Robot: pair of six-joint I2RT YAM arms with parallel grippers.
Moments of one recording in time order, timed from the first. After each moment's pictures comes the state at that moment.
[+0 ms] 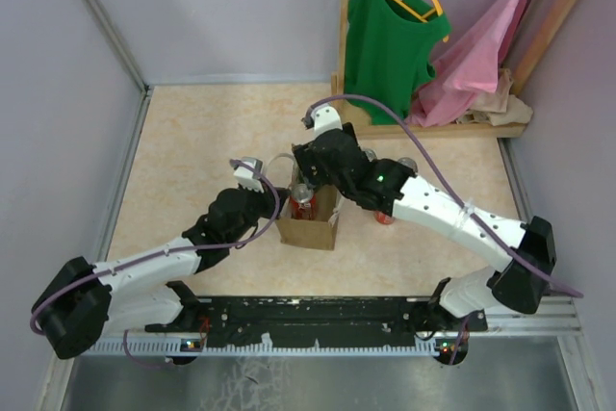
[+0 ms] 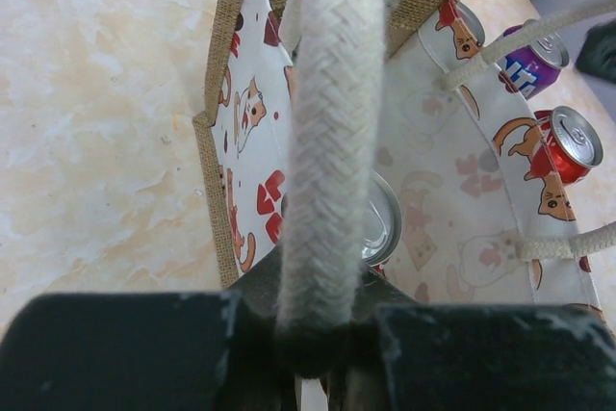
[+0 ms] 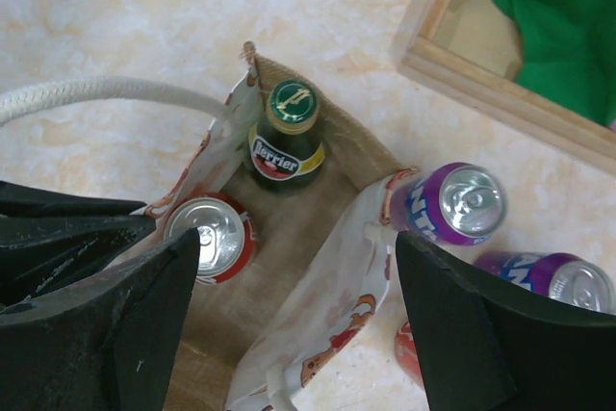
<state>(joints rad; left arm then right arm) -0.80 1.10 0.41 0.49 -0.23 -0.45 0.96 1.37 1.29 -0.48 0.51 0.18</state>
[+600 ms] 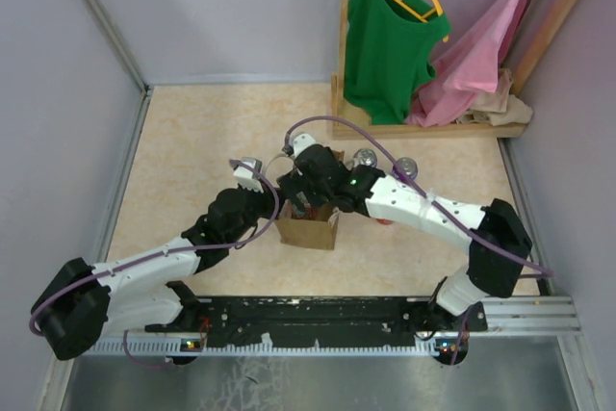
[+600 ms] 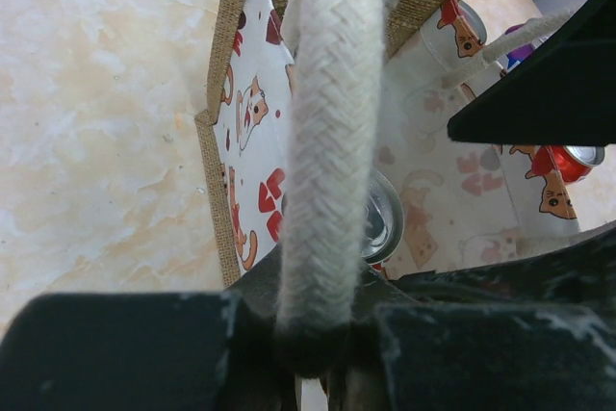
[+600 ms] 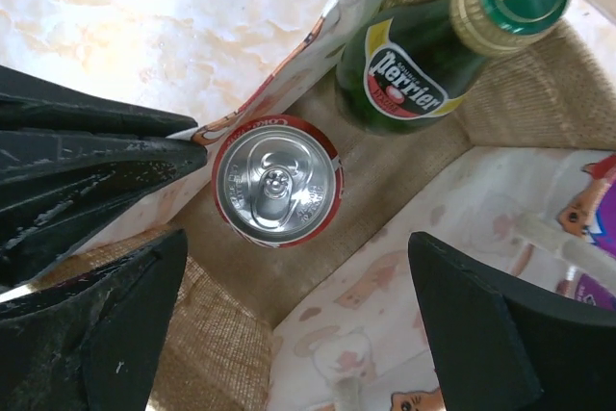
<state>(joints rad) -0.80 1.09 0.41 0.47 -0.23 -0.45 0.97 1.52 1.23 -0.49 0.27 0.19</state>
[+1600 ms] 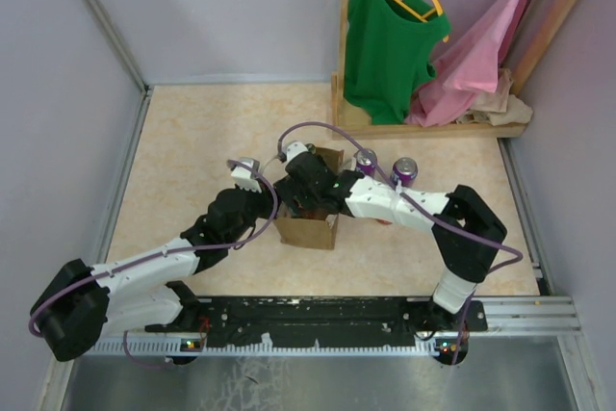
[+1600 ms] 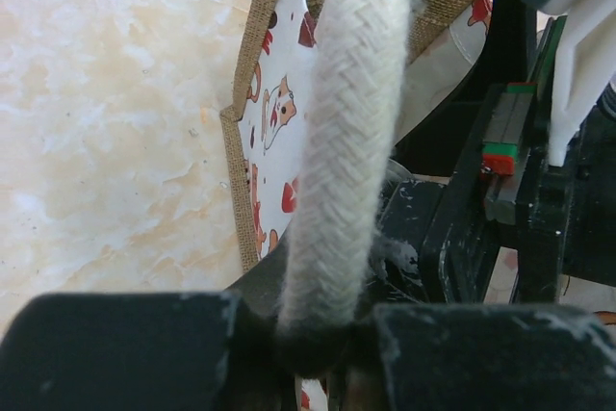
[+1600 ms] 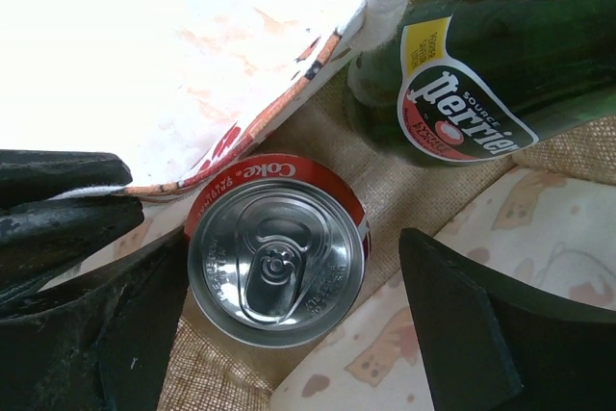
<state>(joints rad) -0.80 1.08 0.41 0.45 -0.26 -0.45 0.96 1.68 1.18 -0.35 0.27 0.19</state>
